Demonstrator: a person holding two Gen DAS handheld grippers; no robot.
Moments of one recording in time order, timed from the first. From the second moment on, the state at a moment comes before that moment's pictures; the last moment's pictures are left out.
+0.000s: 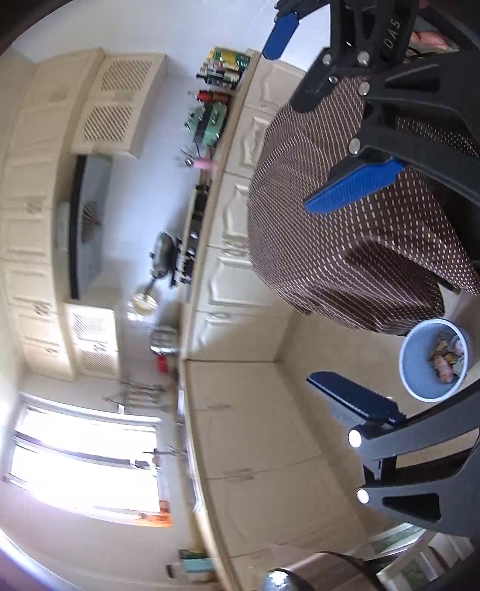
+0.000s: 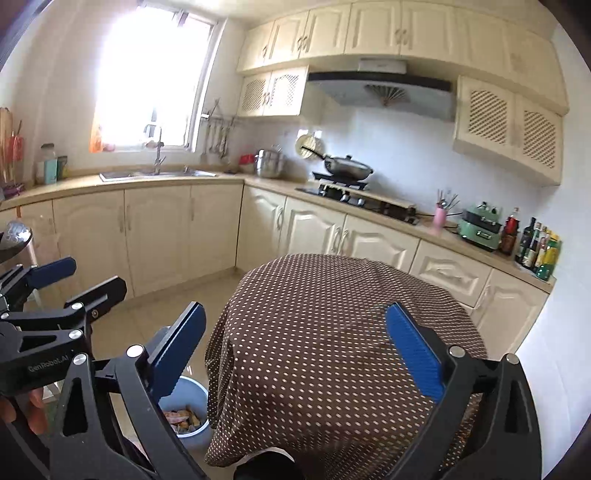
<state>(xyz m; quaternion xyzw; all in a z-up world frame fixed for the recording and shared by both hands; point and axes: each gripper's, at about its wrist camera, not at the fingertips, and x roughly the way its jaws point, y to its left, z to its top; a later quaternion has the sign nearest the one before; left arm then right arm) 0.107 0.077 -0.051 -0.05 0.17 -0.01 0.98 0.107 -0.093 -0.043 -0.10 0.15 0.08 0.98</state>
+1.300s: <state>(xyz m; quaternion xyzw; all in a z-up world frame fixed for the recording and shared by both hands) 0.033 0.033 -0.012 -0.01 0.11 -0.02 0.99 0.042 -0.134 -0.026 -0.08 0.12 0.07 0.99</state>
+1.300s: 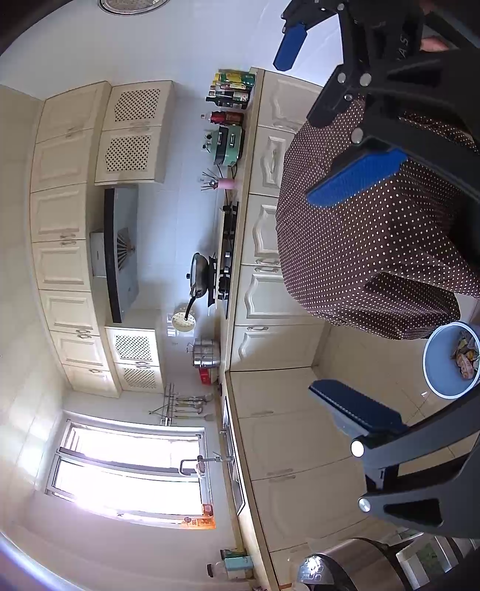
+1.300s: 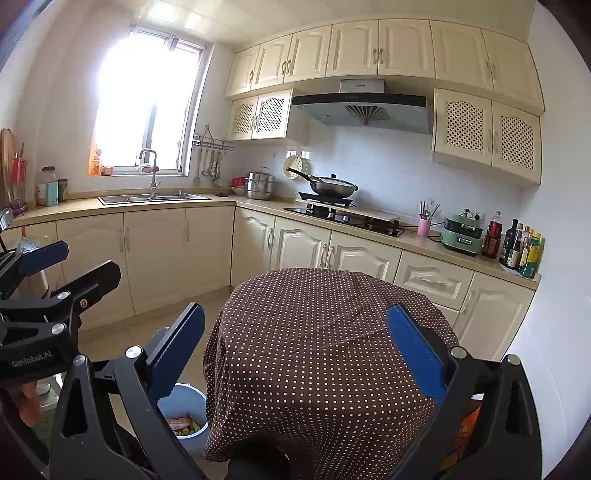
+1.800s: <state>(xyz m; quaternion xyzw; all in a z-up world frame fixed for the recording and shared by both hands) 0.034 0.033 -0.012 -0.01 0.11 -0.02 0.99 0.043 -0.134 -0.025 -0.08 0.12 0.07 0.99</state>
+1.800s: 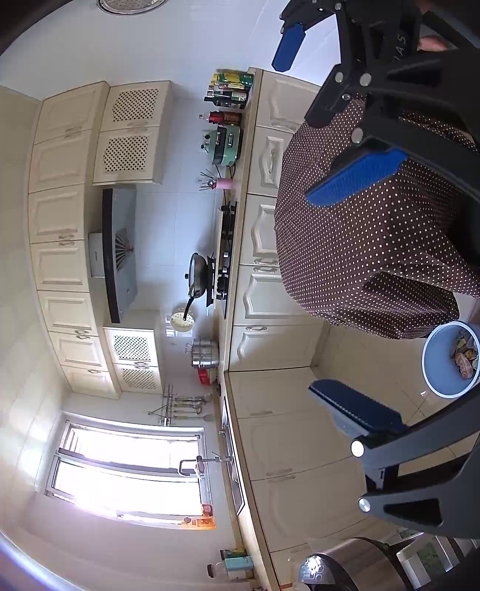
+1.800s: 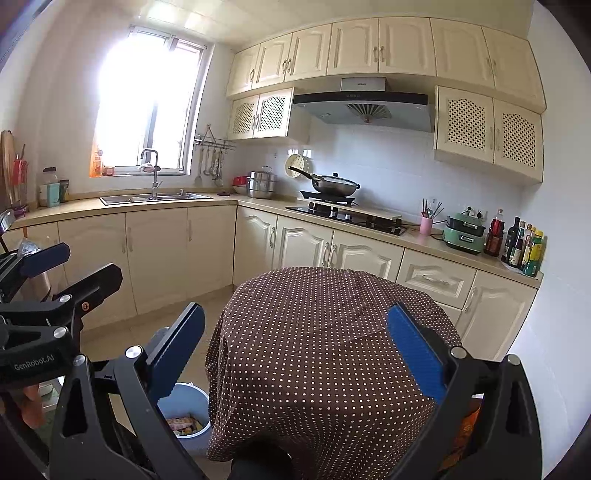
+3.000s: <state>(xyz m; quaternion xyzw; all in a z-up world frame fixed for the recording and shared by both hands) 0.033 0.035 -0.019 -0.01 0.11 -0.03 0.99 0.042 -0.129 -0.027 -0.07 0.13 0.08 0.99</state>
